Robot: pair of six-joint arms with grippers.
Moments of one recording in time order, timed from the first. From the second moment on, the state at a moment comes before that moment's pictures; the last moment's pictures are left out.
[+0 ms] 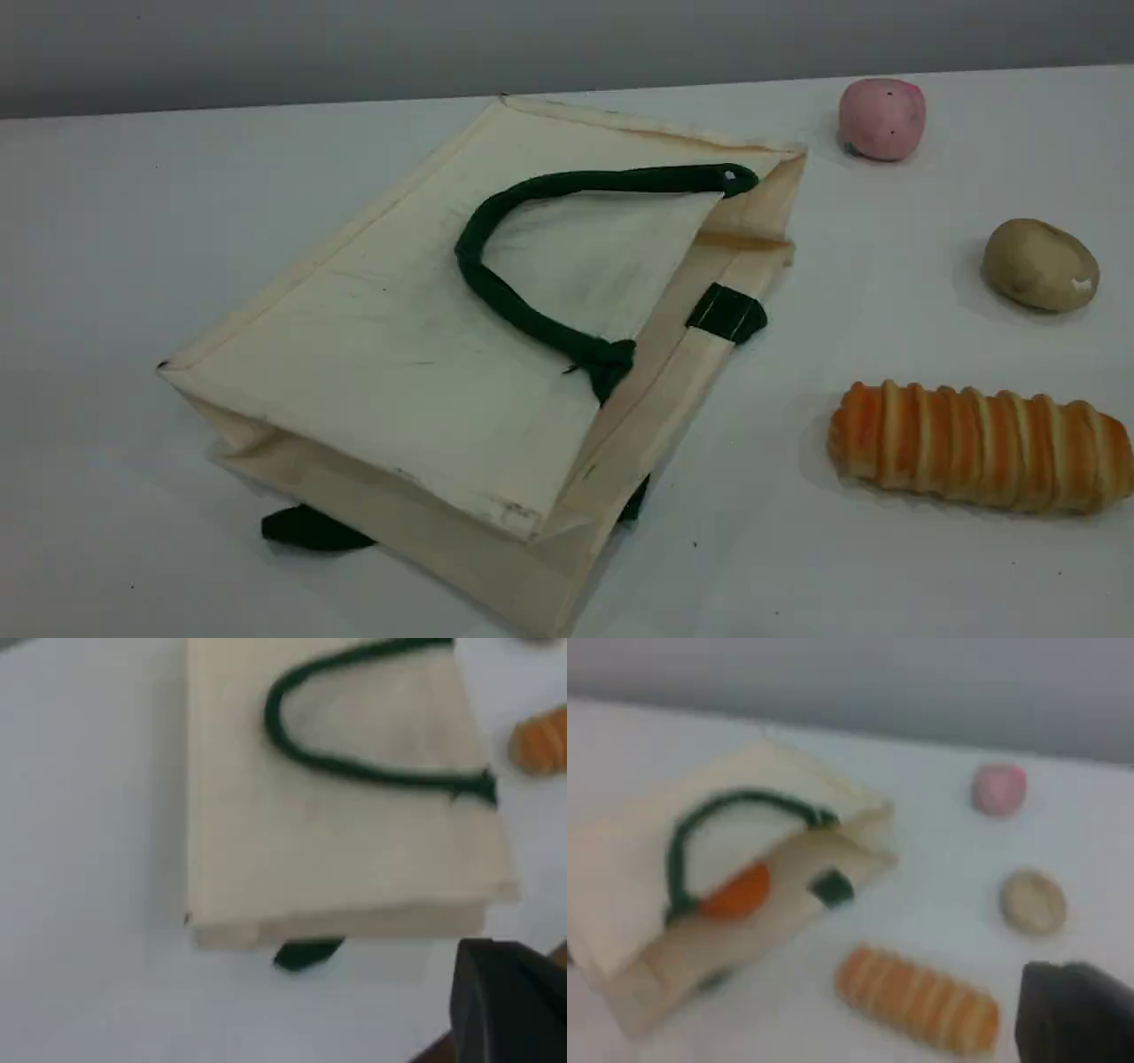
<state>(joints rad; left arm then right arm) -0.98 0.57 -0.72 0.36 1.03 -0.44 0.15 0.00 -0.53 0.22 1.09 -0.19</state>
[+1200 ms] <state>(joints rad) -0.98 0.07 -0.50 -0.03 1.08 -0.06 0.15 0.00 -0.51 0.21 1.08 -0.19</state>
